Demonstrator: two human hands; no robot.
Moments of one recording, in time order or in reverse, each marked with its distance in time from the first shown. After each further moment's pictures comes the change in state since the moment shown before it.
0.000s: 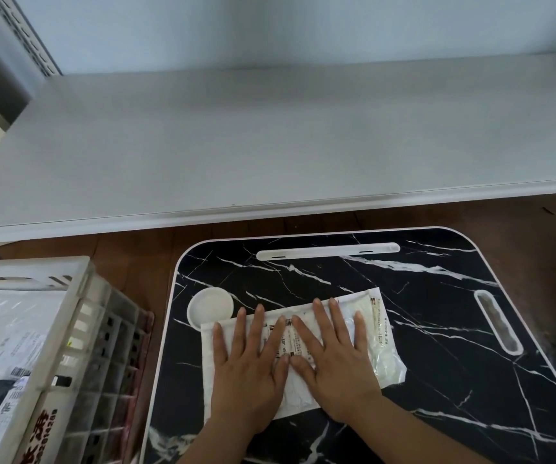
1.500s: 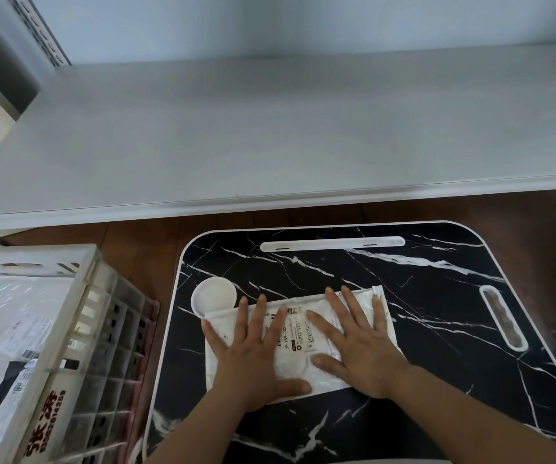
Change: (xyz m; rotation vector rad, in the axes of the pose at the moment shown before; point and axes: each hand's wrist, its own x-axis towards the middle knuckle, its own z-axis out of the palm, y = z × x) left_hand 0.011 0.005 -0.027 0.055 -0.407 -0.040; right_hand 0.007 0.049 -0.008 -0.131 -0.111 -0.175
